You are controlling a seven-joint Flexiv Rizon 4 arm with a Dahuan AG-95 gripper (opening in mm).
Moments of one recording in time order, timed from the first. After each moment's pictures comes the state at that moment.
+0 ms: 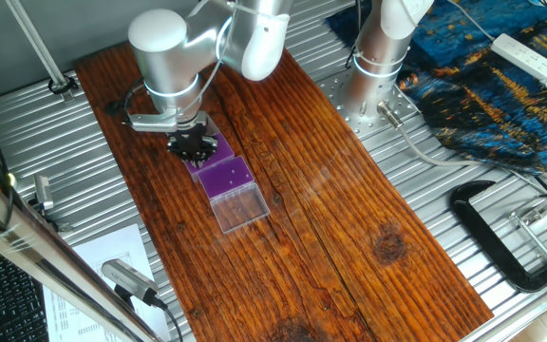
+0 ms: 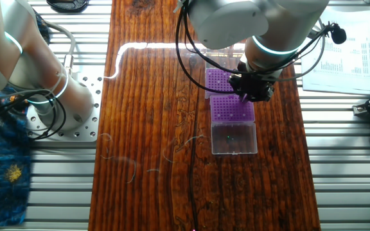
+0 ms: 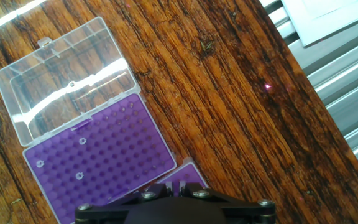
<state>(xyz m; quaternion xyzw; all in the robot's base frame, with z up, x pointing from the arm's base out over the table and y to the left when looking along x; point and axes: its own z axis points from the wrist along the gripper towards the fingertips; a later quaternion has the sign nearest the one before) 0.527 0.005 0.052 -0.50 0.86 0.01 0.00</state>
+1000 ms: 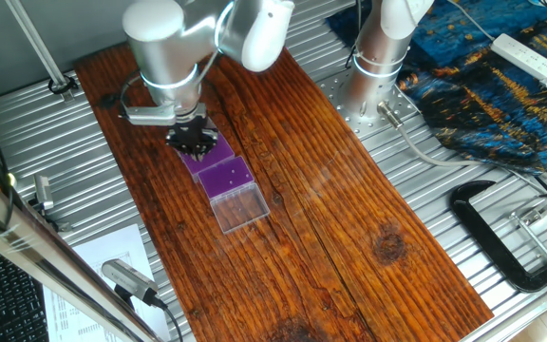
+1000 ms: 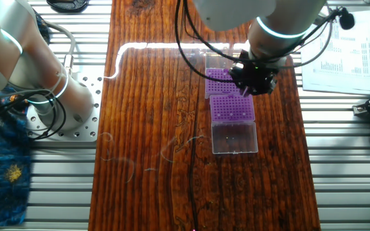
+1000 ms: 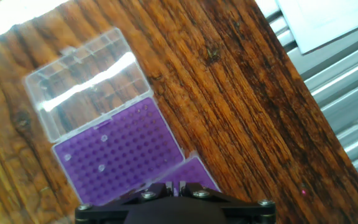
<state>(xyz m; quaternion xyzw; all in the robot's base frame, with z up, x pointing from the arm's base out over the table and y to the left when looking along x) 0.526 0.009 0.086 -0.50 0.86 0.01 -0.01</state>
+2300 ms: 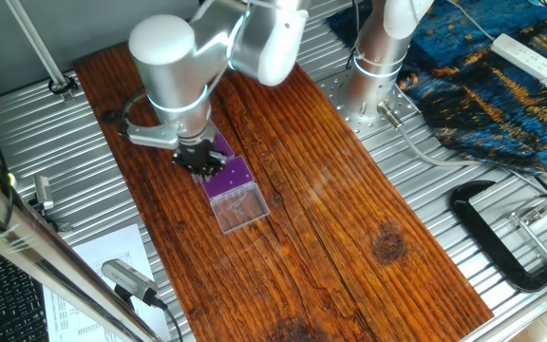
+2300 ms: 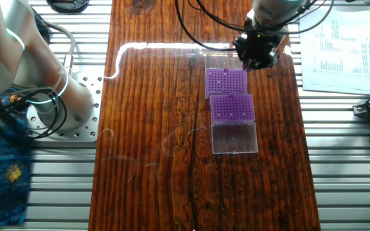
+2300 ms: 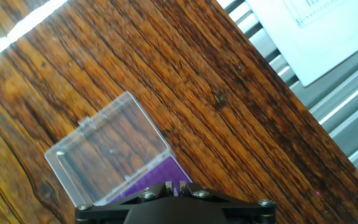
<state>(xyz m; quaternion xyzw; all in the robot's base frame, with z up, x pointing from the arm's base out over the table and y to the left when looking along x) 0.530 0.083 0.098 -0.43 0.90 0.01 -0.01</state>
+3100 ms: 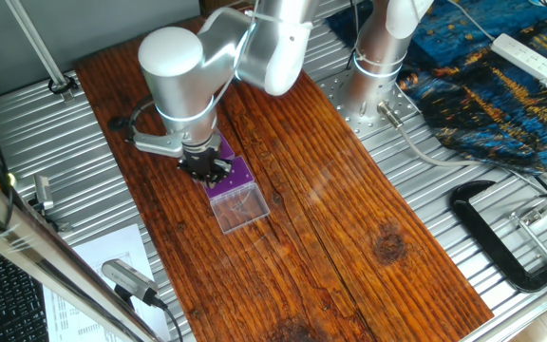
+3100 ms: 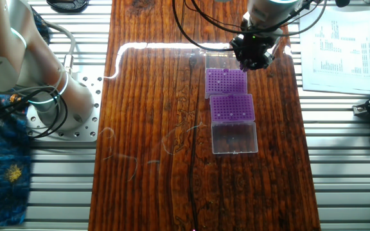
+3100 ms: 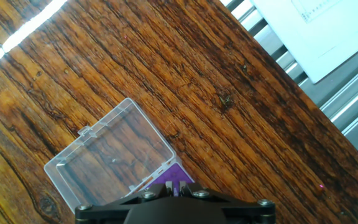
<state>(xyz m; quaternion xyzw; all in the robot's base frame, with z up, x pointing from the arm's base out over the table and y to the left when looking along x) 0.528 0.088 0.083 -0.41 0.91 0.01 -0.01</state>
